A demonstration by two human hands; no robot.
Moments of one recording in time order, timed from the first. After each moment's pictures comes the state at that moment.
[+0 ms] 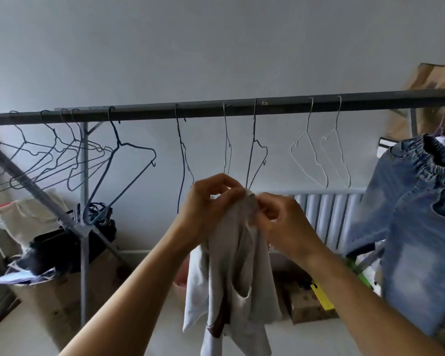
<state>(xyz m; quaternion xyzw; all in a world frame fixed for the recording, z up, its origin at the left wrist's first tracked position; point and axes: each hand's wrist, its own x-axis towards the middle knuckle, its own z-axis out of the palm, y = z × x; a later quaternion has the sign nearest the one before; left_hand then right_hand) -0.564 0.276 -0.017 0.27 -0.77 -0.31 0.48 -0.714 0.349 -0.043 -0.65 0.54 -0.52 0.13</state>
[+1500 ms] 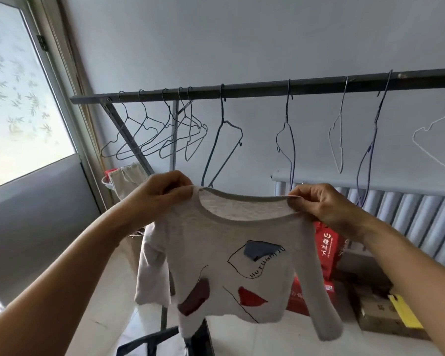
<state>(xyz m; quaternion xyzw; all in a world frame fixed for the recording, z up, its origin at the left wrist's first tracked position) -0.281 0.264 -0.011 0.44 -0.79 -0.24 0.35 -0.613 0.272 -0.051 -0.70 0.48 -0.40 0.36</state>
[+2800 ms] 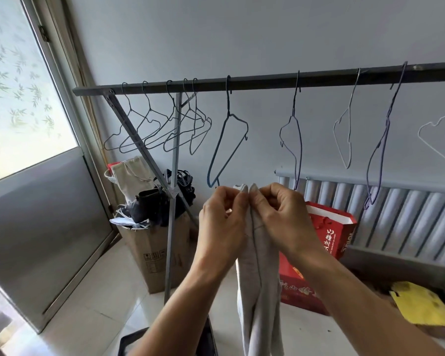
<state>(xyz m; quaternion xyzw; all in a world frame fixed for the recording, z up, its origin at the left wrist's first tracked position) -0.391 0.298 -0.068 0.46 -0.59 -0.29 0.60 -0.504 0.298 -0.062 -0.60 0.48 -0.58 0.28</state>
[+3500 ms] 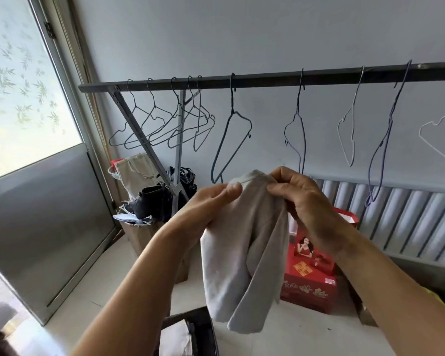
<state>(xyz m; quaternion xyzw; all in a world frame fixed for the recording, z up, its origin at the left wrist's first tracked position) -0.340 0.274 -0.054 0.40 -0.64 -0.52 0.41 -0.534 0.307 -0.039 -0.64 0.39 -0.51 0.43</state>
